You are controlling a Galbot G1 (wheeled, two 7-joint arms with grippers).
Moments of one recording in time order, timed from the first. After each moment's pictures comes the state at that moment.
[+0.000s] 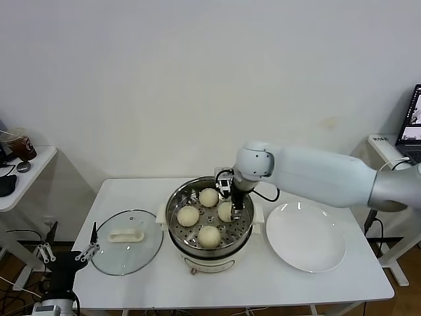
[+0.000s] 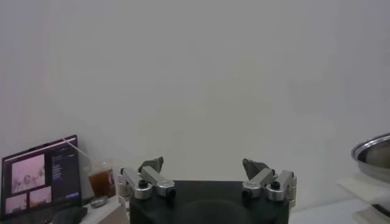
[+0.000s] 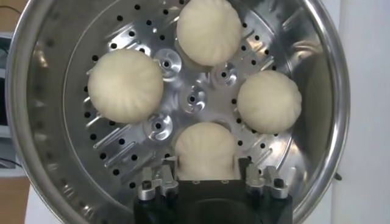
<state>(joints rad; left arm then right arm) 1.69 -1.35 -0.83 -2.09 -0.05 -0.21 -0.06 0.47 1.02 -1.22 1.47 0.40 -0.72 -0.94</state>
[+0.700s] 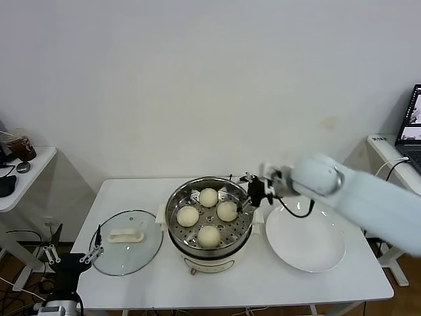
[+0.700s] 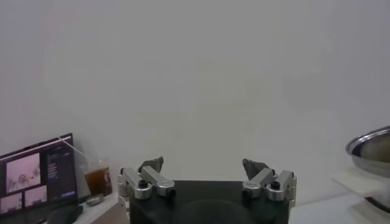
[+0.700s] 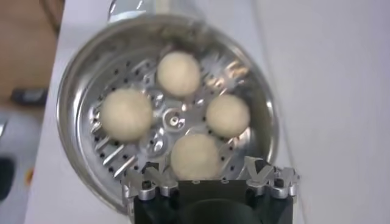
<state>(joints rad) 1.70 -1.35 -0.82 -2.07 -0.03 -0.22 -0.06 -0.09 0.60 -0.62 1.82 0.50 -0.44 -0.50</state>
